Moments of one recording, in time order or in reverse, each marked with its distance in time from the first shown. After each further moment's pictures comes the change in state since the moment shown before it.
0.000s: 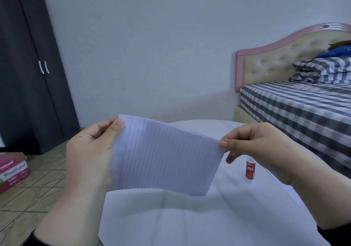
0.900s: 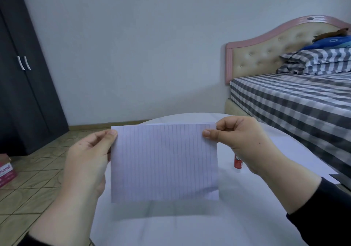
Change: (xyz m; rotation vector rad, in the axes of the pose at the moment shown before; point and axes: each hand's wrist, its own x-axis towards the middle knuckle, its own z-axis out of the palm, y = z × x) left_hand 0.003 -0.035 0.007 -0.051 -0.097 -0.209; right_hand 0.021 0.032 0.012 0.266 0.209 -0.153
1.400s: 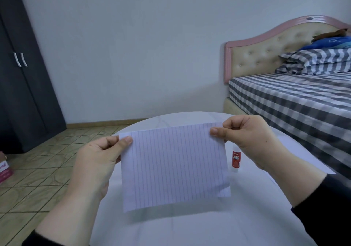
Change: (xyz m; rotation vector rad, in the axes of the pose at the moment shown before) left_hand -0.004 -0.015 0.007 0.116 -0.135 -0.005; right_hand 0.001 0.000 -0.017 -0.169 0.037 0.028
